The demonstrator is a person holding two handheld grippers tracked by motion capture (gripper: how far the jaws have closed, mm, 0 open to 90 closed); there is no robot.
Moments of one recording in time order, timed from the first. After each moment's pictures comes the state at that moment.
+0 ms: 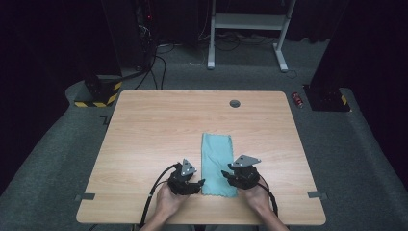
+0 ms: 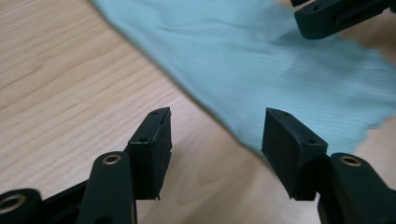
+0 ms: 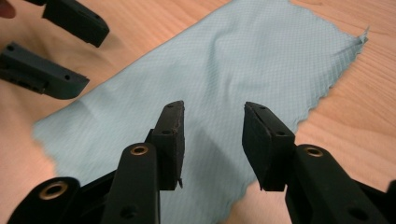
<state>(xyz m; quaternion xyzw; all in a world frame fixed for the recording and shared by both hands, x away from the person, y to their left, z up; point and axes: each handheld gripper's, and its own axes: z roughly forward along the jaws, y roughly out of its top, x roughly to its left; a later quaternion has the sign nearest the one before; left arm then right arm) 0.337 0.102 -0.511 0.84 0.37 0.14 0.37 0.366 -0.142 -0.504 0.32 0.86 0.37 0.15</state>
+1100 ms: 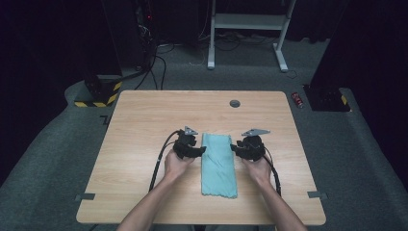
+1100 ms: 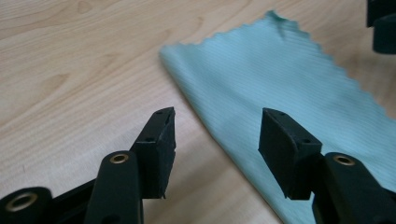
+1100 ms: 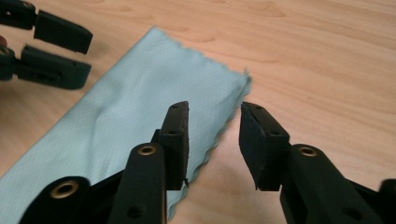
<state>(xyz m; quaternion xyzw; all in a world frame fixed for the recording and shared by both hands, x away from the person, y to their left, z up) 0.466 0.100 -0.501 0.81 0.45 0.12 0.36 0.457 -0.163 -0.488 0.43 0.81 0.38 0.14</state>
